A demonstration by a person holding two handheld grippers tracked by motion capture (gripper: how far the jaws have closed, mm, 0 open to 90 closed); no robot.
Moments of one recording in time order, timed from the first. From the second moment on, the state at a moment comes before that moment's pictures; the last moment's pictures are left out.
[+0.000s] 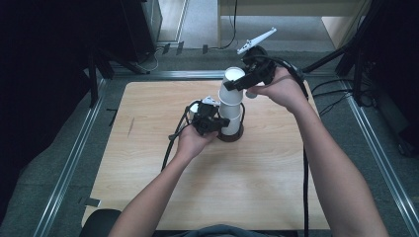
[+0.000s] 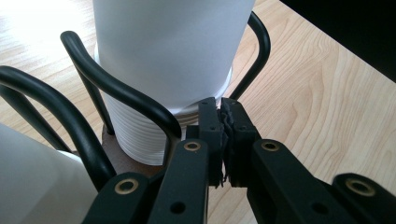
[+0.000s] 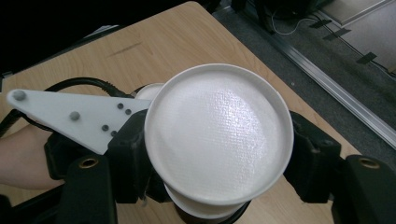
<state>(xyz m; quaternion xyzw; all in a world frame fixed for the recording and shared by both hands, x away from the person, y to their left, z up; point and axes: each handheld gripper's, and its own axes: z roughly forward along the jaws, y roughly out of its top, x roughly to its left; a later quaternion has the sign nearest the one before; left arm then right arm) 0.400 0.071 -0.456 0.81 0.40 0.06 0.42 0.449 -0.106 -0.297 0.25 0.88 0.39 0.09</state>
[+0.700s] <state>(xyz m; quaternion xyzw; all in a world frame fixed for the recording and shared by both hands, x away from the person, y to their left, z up) 0.399 0.074 -0.455 0.82 0.39 0.05 0.42 0.406 -0.141 -0.289 0.21 0.89 0.40 0.08</state>
